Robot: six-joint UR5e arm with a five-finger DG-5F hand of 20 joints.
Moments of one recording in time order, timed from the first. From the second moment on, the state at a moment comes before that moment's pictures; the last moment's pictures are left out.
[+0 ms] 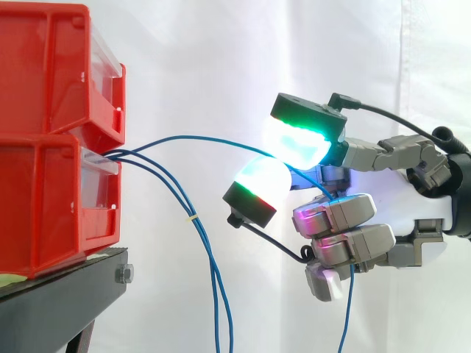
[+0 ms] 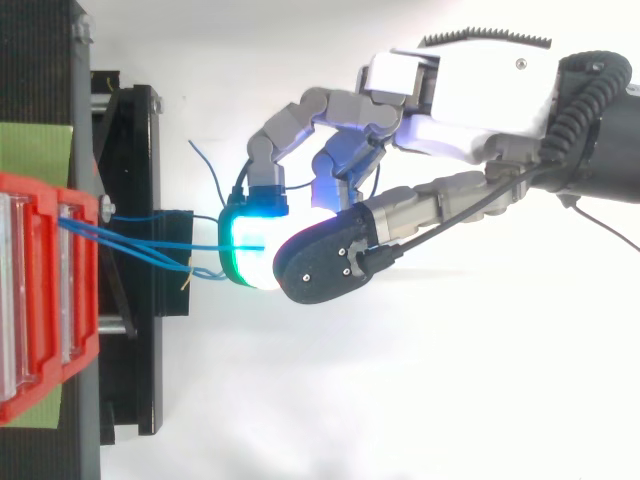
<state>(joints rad) 0.12 -2.24 -1.26 -2.79 -1.38 -0.10</state>
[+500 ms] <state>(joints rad) 0.12 -2.24 -1.26 -2.79 -1.38 -0.10</state>
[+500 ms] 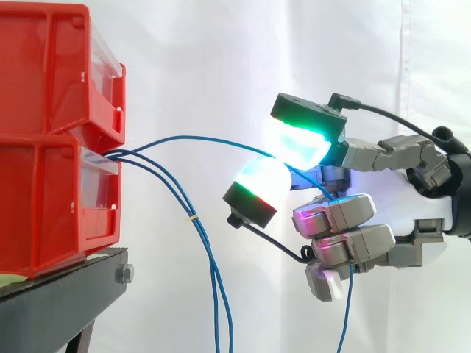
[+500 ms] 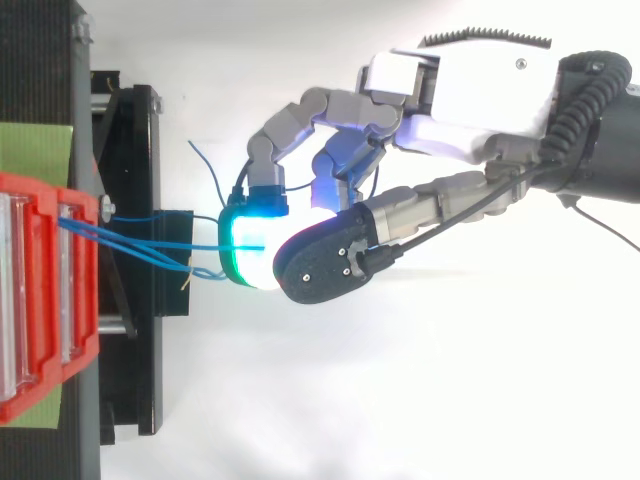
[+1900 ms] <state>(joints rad) 0.12 -2.24 -1.26 -2.79 -1.38 -0.10</state>
